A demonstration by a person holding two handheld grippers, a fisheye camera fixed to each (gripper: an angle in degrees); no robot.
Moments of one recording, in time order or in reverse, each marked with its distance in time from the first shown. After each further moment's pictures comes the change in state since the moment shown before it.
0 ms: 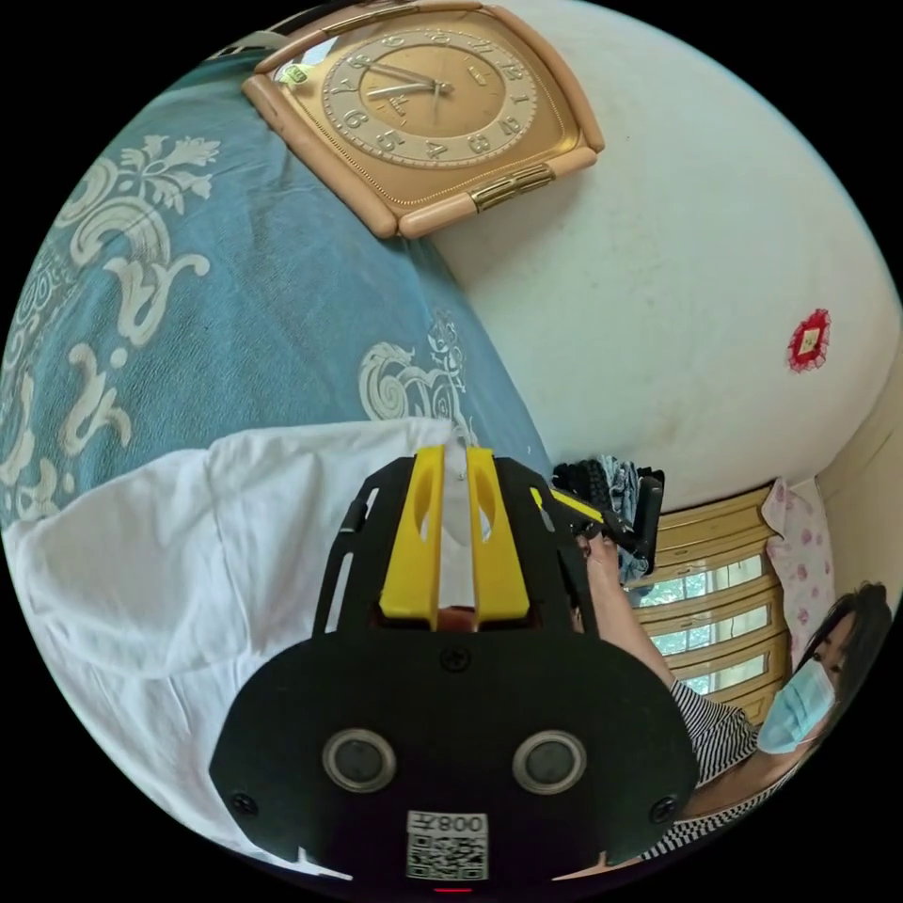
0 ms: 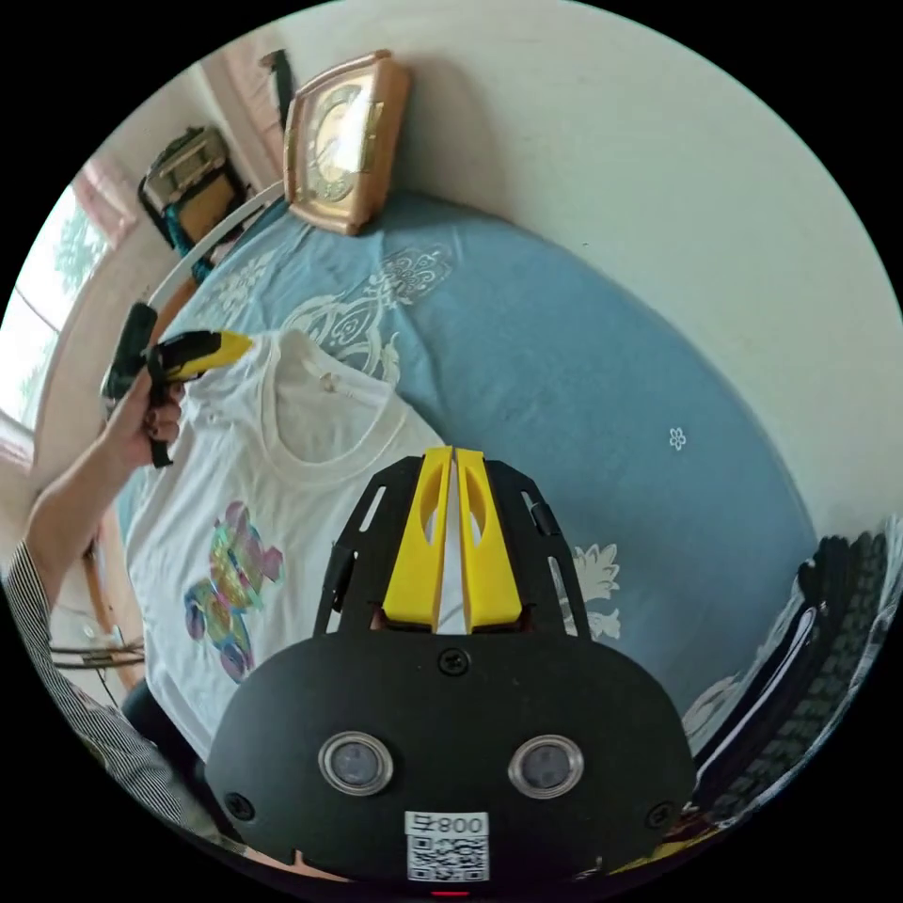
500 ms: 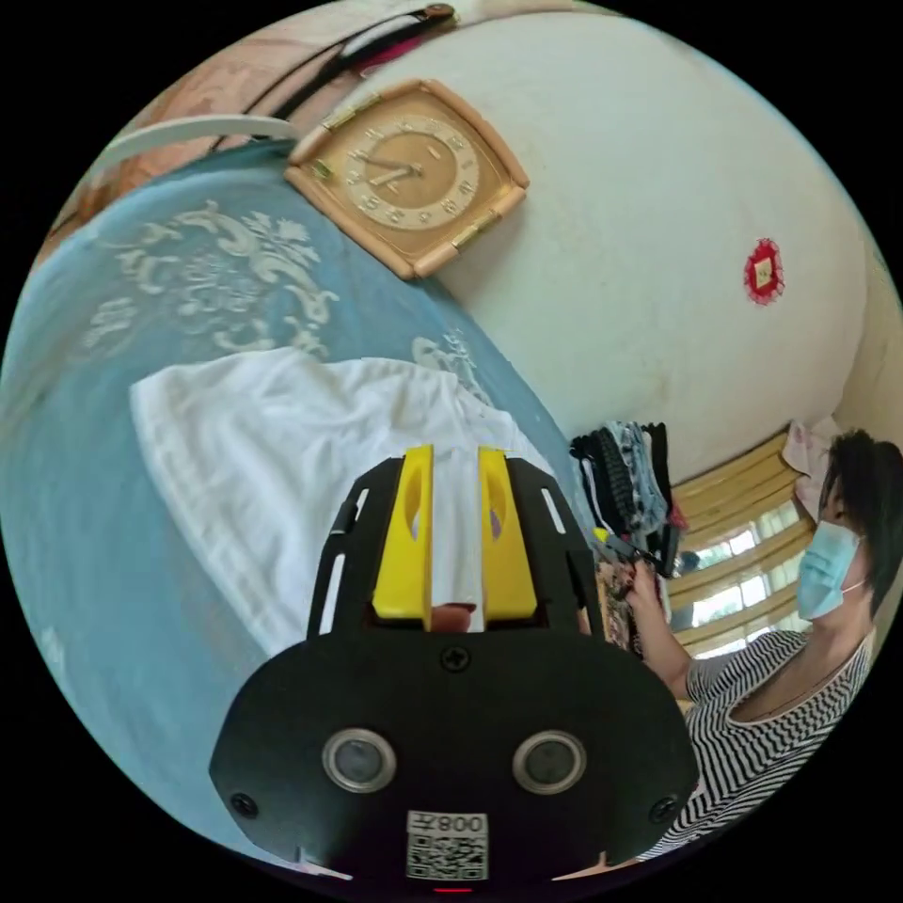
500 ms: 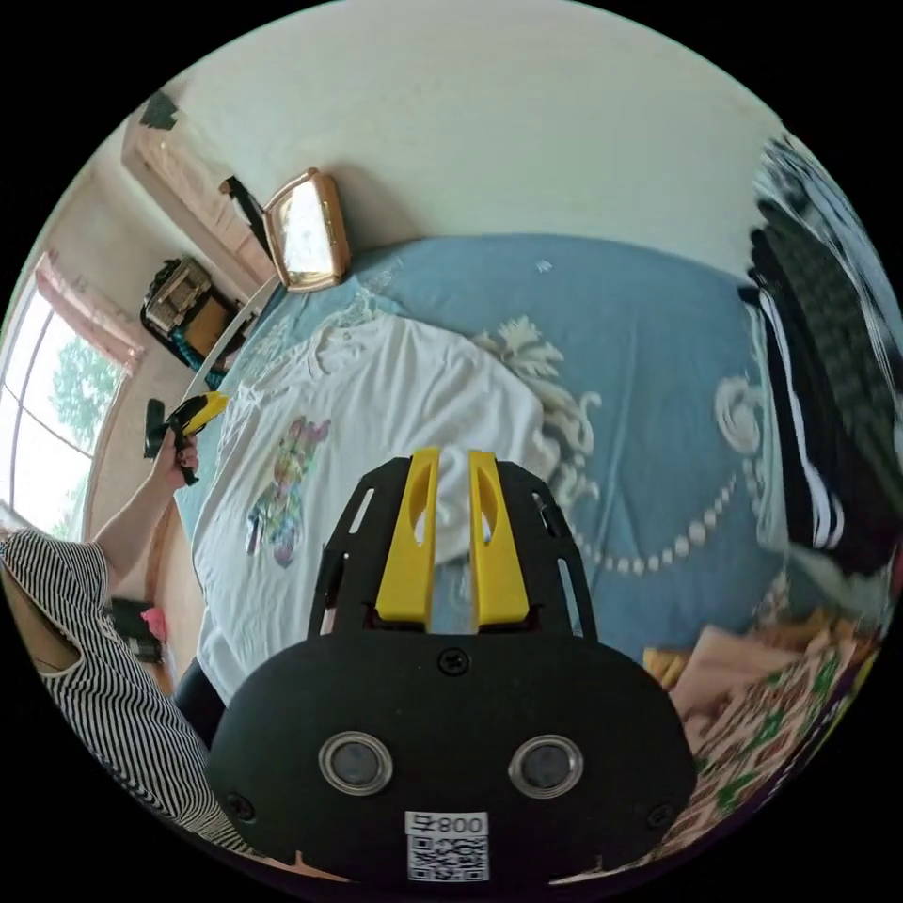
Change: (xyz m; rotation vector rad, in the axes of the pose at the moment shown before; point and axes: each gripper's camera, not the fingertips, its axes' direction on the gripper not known) left arm 0.022 0.098 -0.123 0.073 -0.084 0.153; right arm 0.101 0.265 -0.050 0.207 -0.144 0.327
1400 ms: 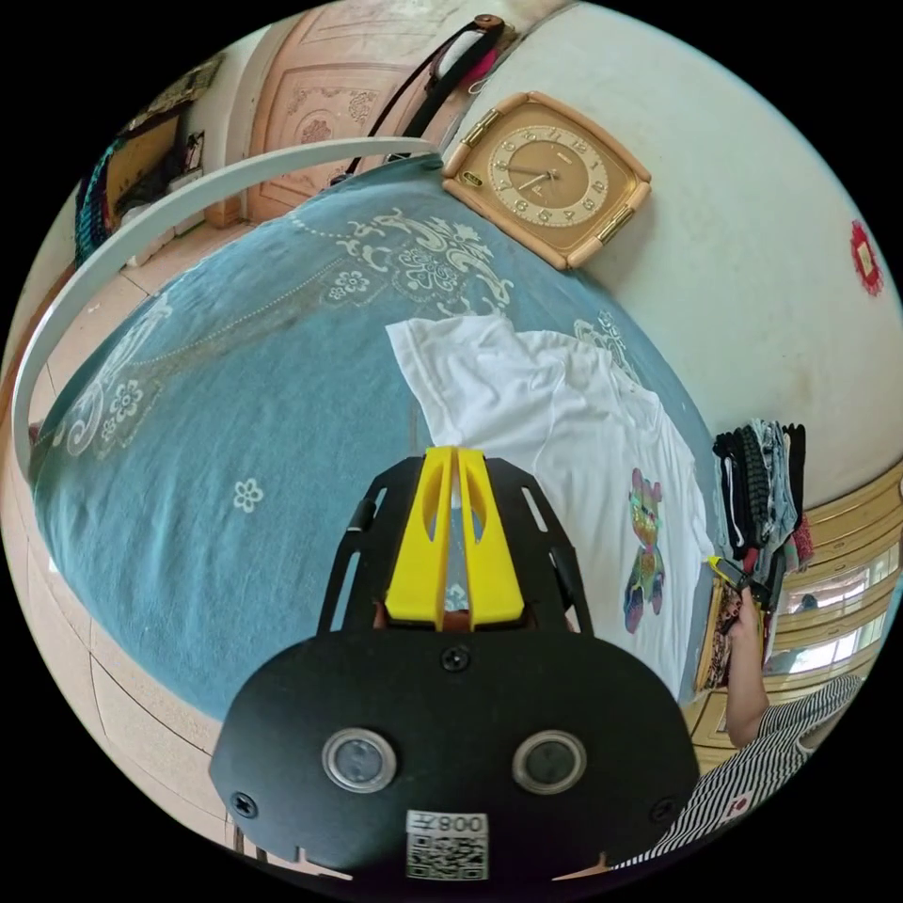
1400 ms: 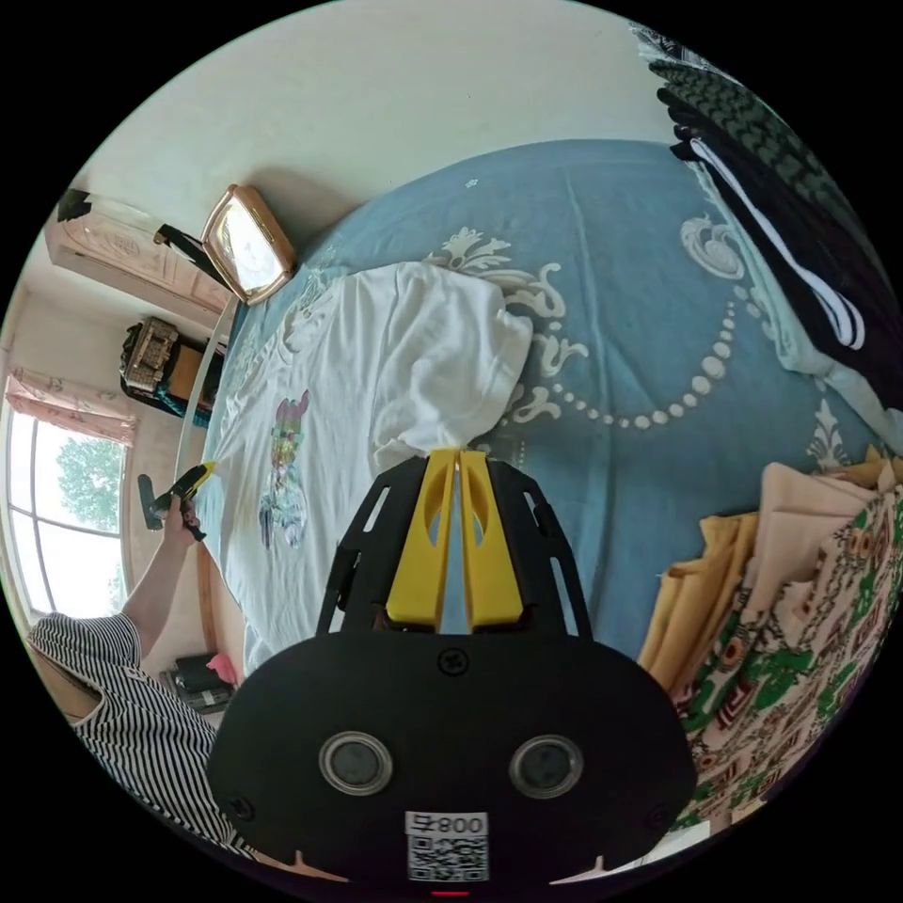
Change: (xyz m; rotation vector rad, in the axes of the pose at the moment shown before) left arm 0.019 0.064 -0.119 -0.029 -0.534 -0.110; right arm 0.110 0.086 0.016 -0.099 -0.061 0.269
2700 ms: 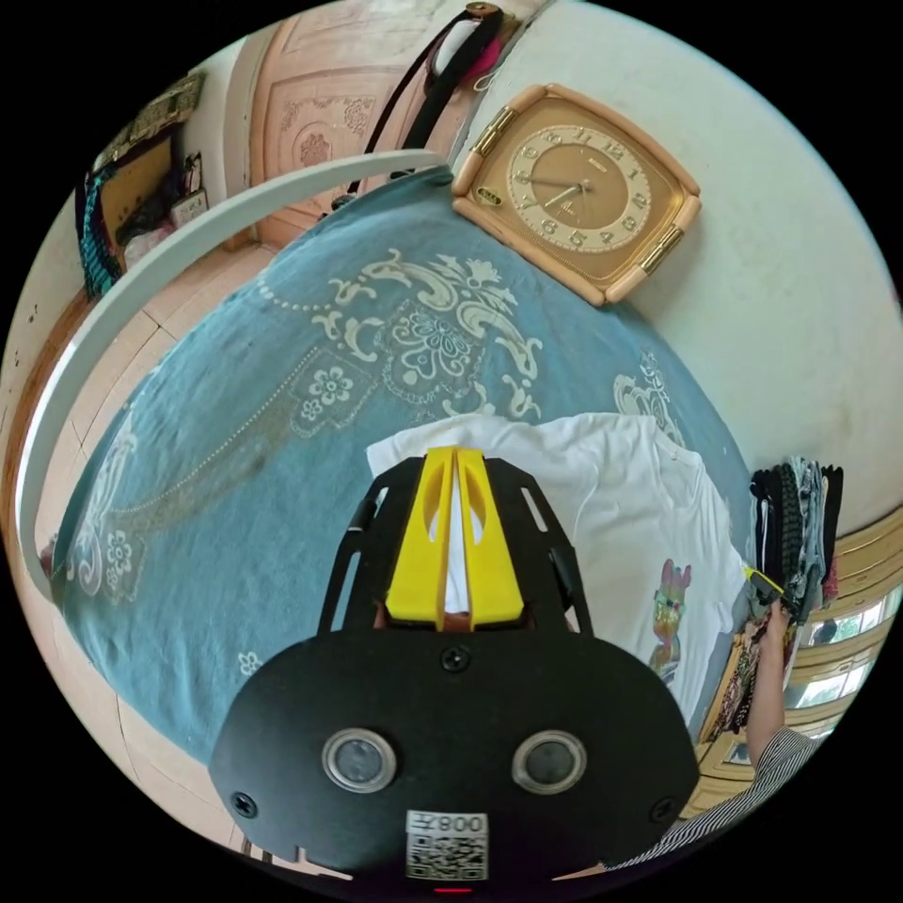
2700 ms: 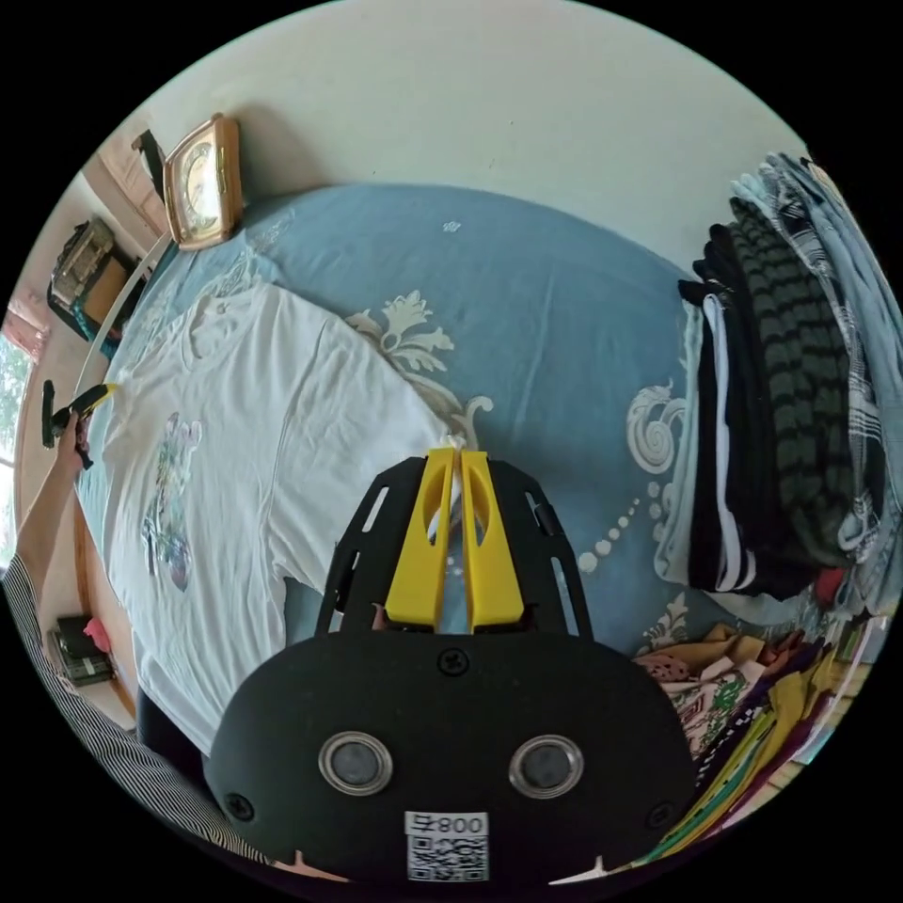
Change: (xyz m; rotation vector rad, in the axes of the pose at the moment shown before) left arm -0.027 -0.066 -0.027 0.005 -0.116 -0.007; right arm -0.022 -0.090 0.010 -0.029 0.385 -0.220
